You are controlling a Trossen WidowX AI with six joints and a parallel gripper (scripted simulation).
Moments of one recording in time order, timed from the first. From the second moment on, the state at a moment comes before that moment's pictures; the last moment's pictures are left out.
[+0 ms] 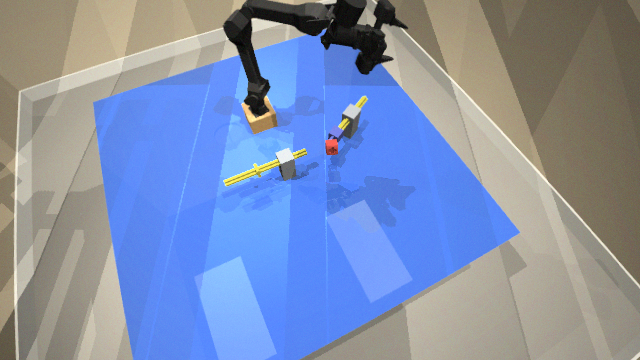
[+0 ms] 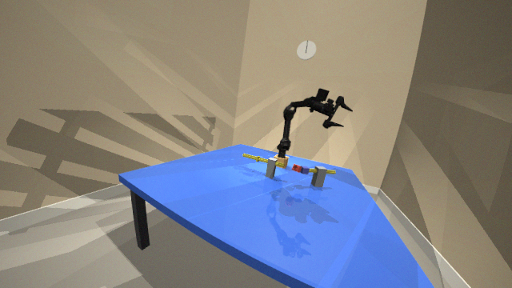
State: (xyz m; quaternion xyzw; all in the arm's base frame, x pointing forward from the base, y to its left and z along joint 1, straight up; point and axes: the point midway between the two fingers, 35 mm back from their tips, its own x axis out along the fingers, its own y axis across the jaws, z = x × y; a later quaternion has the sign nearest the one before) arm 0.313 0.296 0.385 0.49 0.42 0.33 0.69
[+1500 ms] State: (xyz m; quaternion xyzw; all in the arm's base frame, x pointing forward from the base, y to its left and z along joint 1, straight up) arm 0.399 0.068 0.171 0.07 0.69 -0.06 0.72
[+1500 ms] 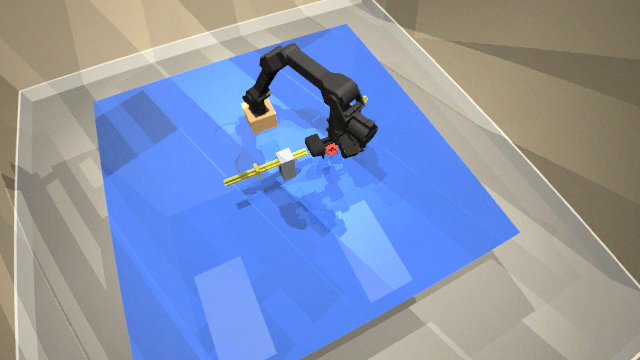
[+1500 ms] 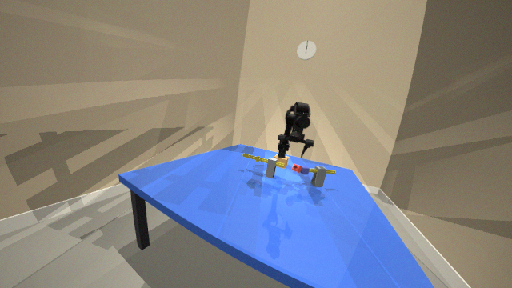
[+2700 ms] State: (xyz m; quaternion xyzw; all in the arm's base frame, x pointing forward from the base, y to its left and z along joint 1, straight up) arm 0.399 0.073 0.132 0.17 0.59 -0.19 0.76
